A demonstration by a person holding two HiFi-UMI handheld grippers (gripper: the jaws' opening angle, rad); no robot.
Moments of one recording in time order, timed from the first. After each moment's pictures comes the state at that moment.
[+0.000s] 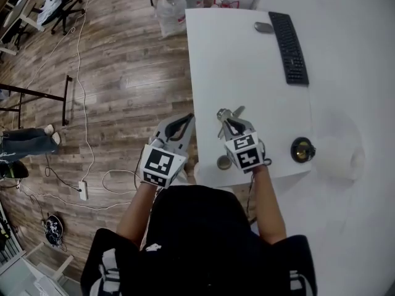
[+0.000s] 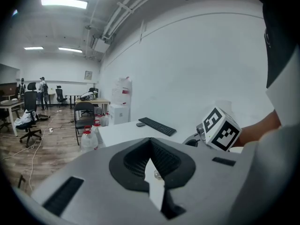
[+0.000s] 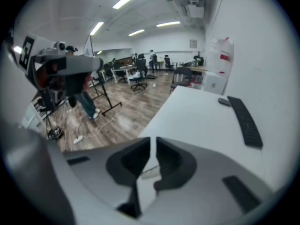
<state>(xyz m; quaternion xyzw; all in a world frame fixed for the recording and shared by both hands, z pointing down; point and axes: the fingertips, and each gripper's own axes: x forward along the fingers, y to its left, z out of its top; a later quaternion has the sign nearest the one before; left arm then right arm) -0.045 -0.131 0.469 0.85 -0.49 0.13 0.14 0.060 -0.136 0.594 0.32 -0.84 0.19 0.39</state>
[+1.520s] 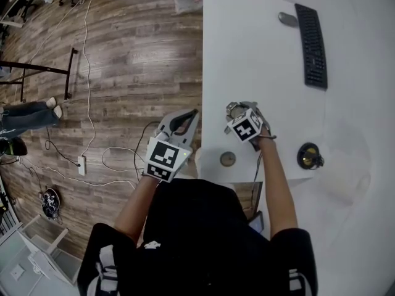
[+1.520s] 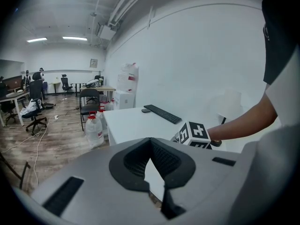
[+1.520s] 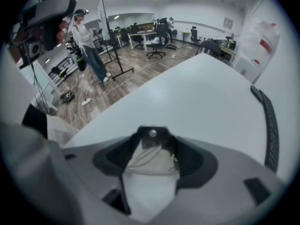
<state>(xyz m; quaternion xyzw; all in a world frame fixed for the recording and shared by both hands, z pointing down) -0.059 -0.130 0.540 0.82 -0.50 0.17 0.20 0.070 -0.158 0.746 0.18 -0.79 0.15 0.57</state>
